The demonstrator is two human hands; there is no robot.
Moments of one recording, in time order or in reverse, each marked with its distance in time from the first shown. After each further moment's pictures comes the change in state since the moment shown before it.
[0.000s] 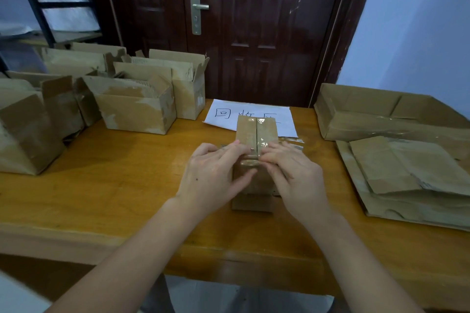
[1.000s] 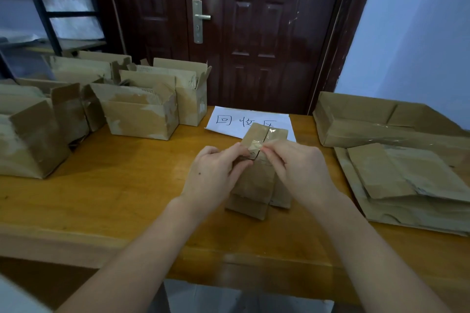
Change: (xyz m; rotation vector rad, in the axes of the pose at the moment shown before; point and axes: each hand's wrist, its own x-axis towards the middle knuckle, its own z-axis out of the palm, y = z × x) left_hand 0.010 -0.001 0.005 -0.031 0.125 -0.106; right_hand 0.039 -0.013 -0.022 -0.229 -0.110 -0.056
